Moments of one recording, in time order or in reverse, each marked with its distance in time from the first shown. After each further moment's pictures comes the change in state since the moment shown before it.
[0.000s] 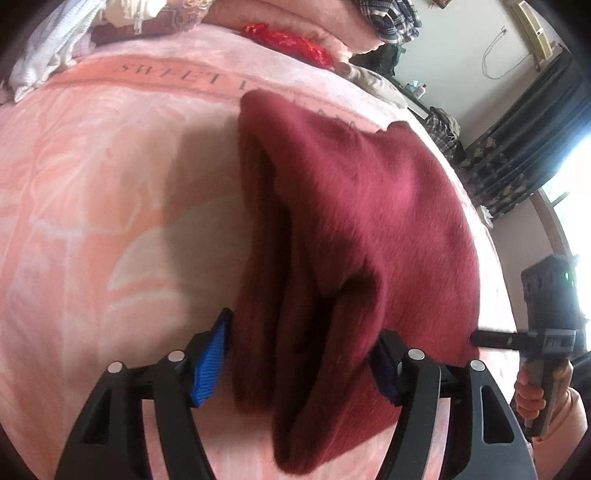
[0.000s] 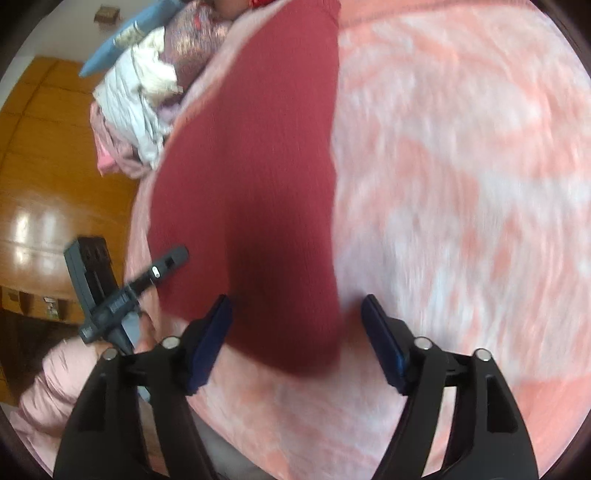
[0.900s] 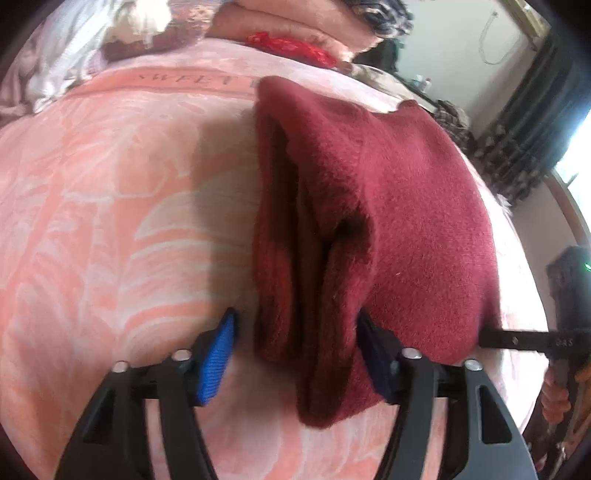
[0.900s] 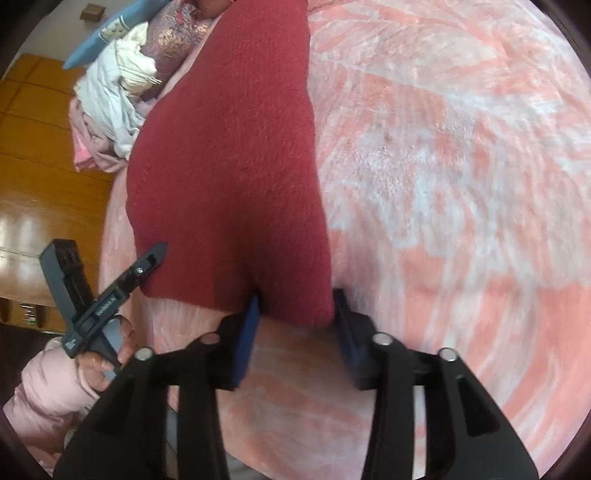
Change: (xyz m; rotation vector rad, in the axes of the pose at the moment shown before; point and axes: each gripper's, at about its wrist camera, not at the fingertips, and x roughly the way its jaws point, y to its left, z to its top) left arm -0.012 -0.002 -0.042 0.057 -0.045 0.127; right arm 0.018 0.027 -0.027 0.029 -0.014 -0.168
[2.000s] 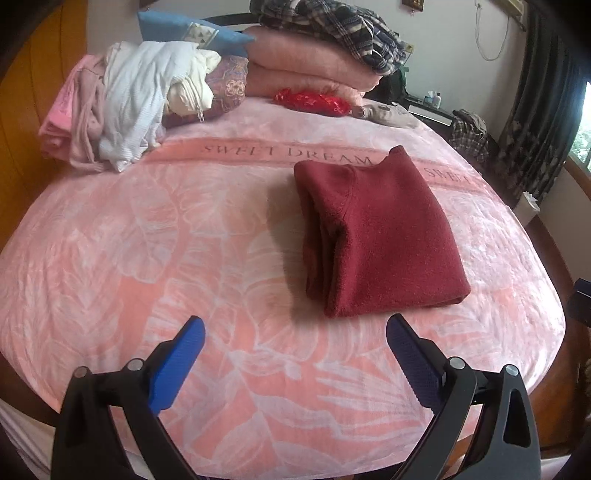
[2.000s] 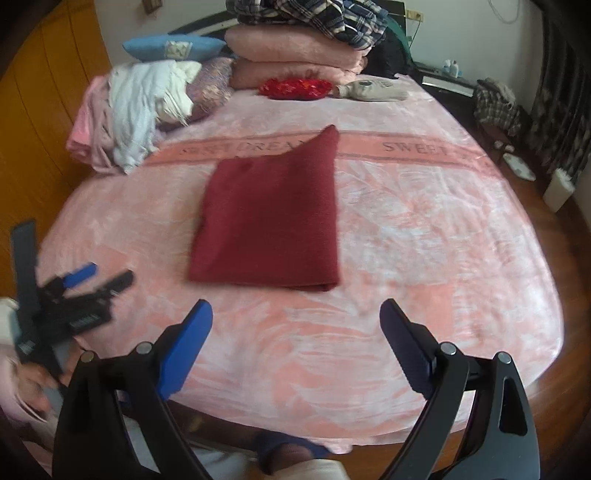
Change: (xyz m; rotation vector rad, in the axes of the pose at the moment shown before) left arm -0.161 -0.032 -0.036 0.094 -0.135 0.209; right arm -0.150 0.149 -0.106 -0.189 -0.435 -0.314
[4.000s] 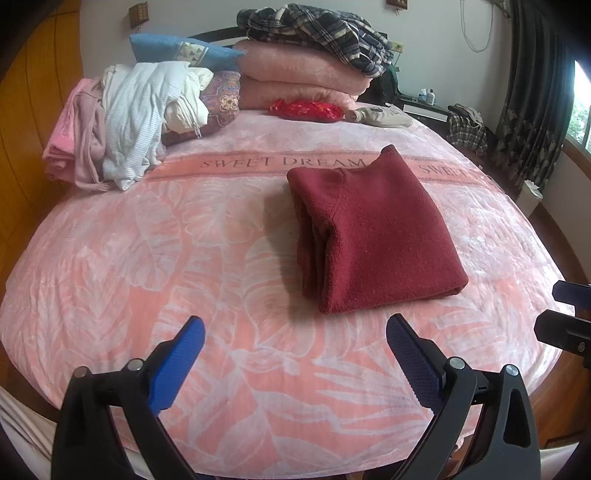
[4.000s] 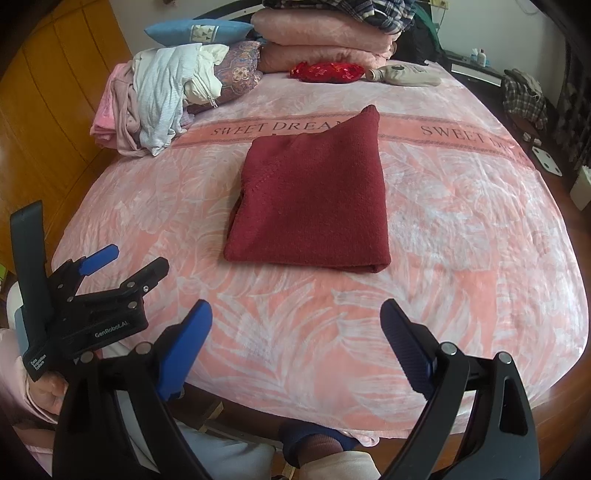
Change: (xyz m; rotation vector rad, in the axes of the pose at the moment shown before) left arm -0.012 -0.016 -0.008 0.067 -0.044 0.034; right arm 0.019 0.020 -0.010 -0.050 0.074 0.077
